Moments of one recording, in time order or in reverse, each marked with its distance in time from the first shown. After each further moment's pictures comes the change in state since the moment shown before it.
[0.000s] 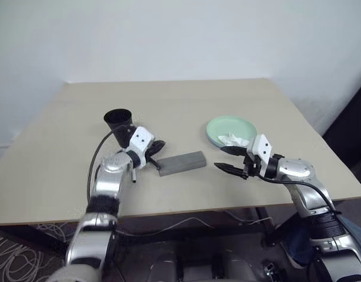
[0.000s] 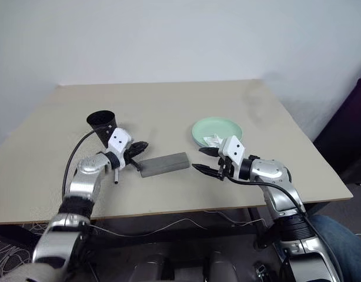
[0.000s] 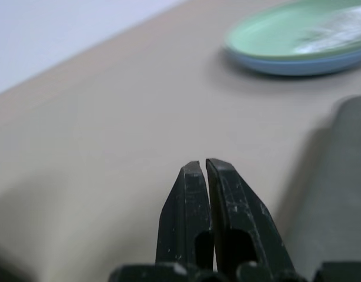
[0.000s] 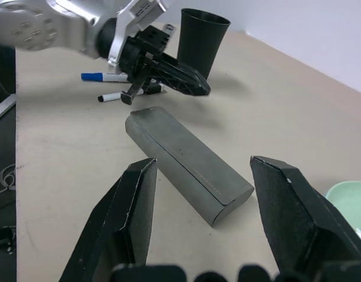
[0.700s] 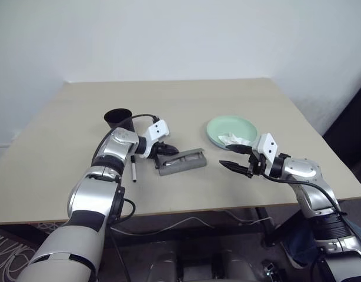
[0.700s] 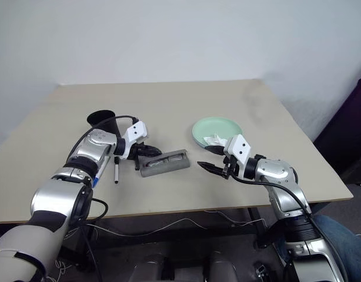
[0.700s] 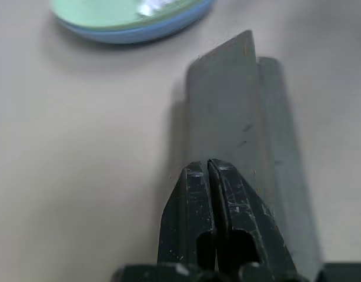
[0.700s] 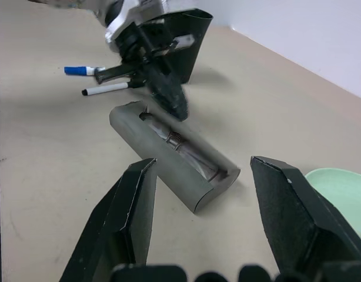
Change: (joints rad) left arm -0.547 0.086 -0.188 0.826 0.132 -0.274 -0.659; right arm 0.014 -0.026 -0.030 -0.010 -0.001 0.000 -0.029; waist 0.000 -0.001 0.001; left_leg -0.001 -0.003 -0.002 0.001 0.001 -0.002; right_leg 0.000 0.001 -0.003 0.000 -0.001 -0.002
